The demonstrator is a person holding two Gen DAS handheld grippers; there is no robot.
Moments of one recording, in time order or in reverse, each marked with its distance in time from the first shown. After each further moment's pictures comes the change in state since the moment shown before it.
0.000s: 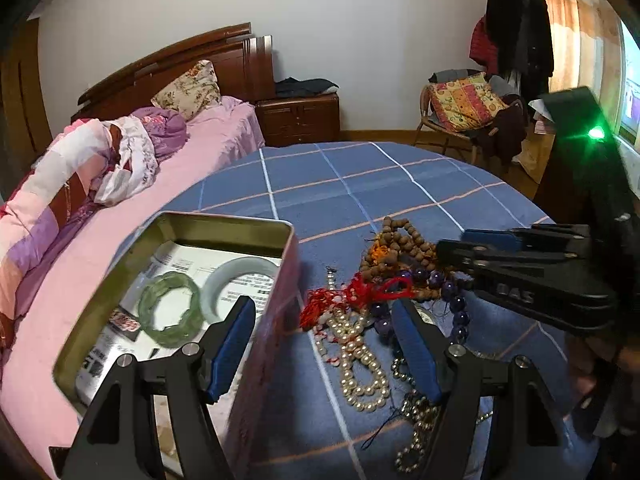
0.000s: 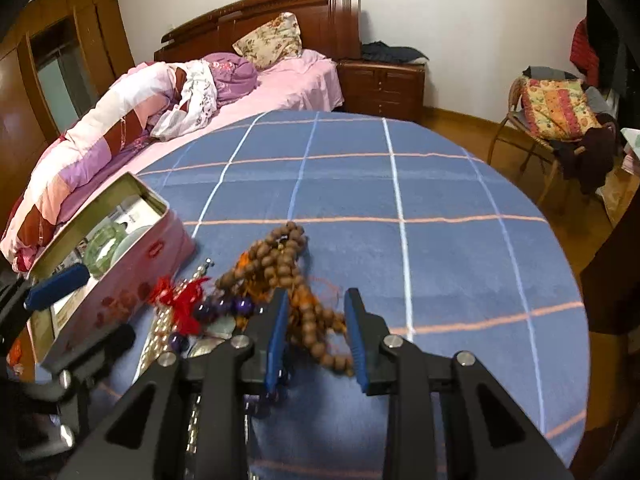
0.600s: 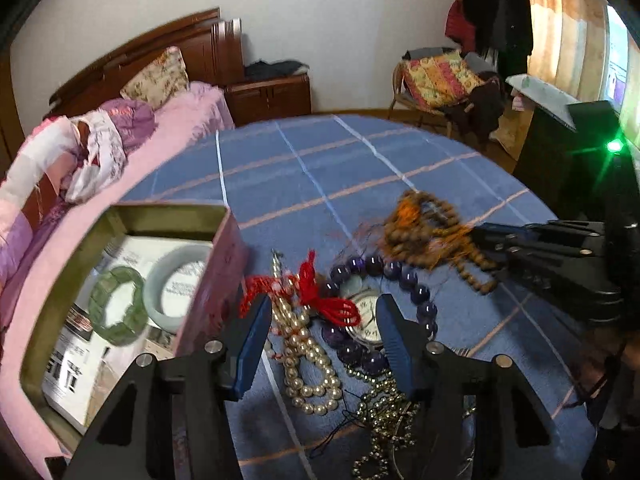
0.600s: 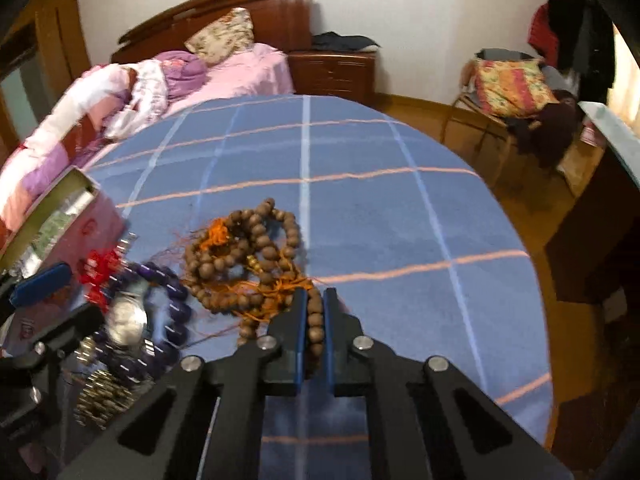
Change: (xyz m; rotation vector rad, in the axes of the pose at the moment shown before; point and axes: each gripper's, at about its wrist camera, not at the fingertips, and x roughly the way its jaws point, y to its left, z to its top) left arm 0.018 -0.023 -0.004 0.046 0.089 -0.083; right arm -0.026 -0.046 -0.033 0.080 0.029 -0.162
